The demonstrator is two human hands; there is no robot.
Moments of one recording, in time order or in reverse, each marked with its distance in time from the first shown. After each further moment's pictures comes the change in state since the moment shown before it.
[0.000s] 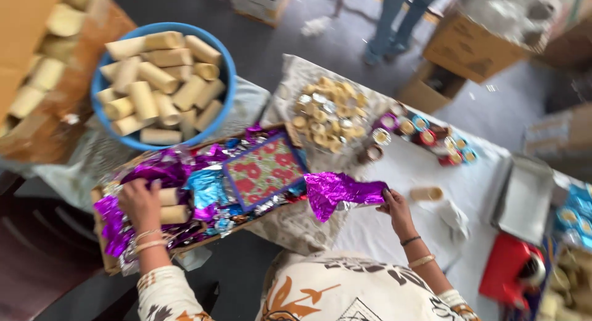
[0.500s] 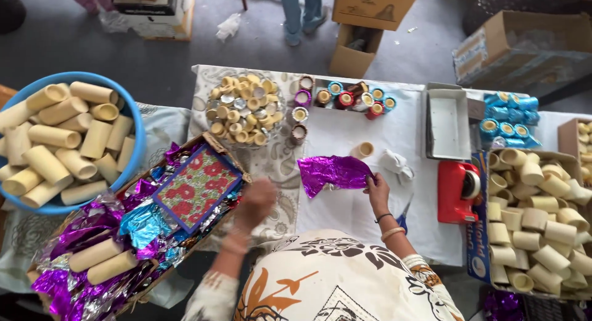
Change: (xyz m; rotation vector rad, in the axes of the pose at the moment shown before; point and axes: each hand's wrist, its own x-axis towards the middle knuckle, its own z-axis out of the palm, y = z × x) left_hand -0.152 0.398 0.008 -0.679 -0.292 1.201; right_hand -0.029 0.094 -0.128 -0.094 0.516 -0.217
